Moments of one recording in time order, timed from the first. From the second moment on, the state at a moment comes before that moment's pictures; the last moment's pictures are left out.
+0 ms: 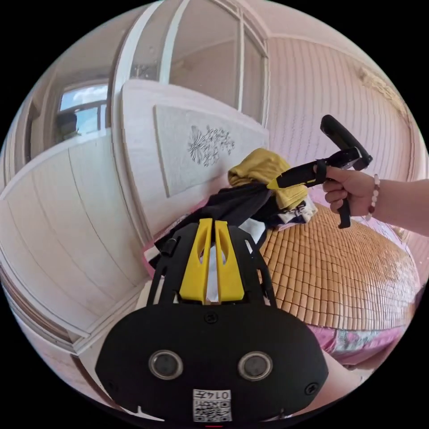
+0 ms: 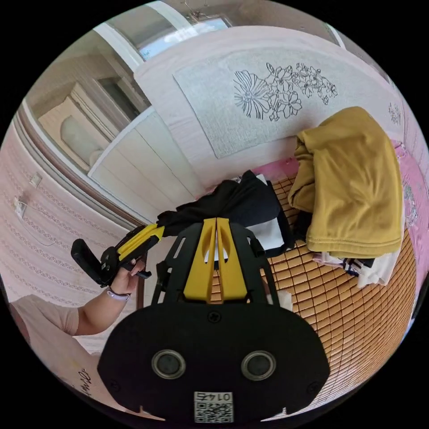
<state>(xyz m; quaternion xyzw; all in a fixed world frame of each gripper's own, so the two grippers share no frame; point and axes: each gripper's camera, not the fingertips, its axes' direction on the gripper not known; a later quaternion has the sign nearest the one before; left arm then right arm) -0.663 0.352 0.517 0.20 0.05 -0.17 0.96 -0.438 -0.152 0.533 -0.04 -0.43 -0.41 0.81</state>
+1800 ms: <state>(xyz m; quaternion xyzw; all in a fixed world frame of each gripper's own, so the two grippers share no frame) -0.321 0.187 0.551 -0.19 0.33 0.19 0.91 0.120 0.050 0.513 -0.09 -0.17 0.05 0.98</state>
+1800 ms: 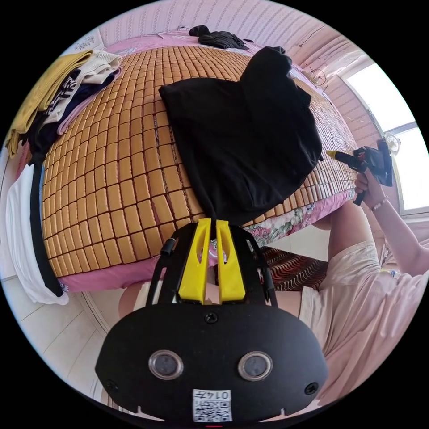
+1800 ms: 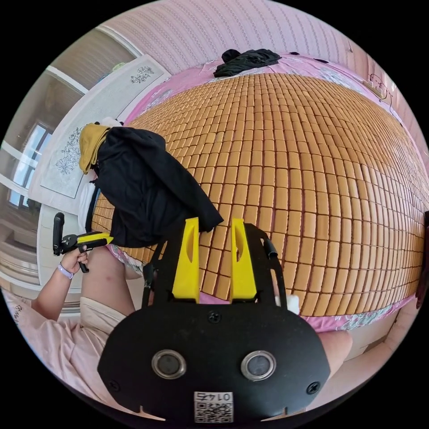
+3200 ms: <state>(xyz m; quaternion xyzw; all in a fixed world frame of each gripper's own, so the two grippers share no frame) -0.513 0.351 -0.076 0.52 0.38 0.10 0.76 0.259 0.299 -0.160 0.50 -0.31 -0.12 0.80</state>
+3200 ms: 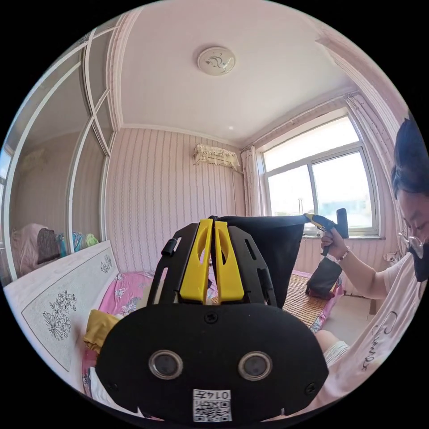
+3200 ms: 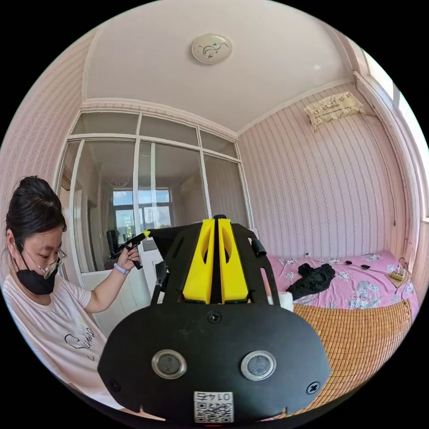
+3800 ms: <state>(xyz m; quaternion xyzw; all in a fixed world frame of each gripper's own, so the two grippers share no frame) -0.320 0.457 -0.213 0.49 0.04 0.29 0.82 0.262 0.336 -0.228 0.45 -0.21 -0.12 0.86</state>
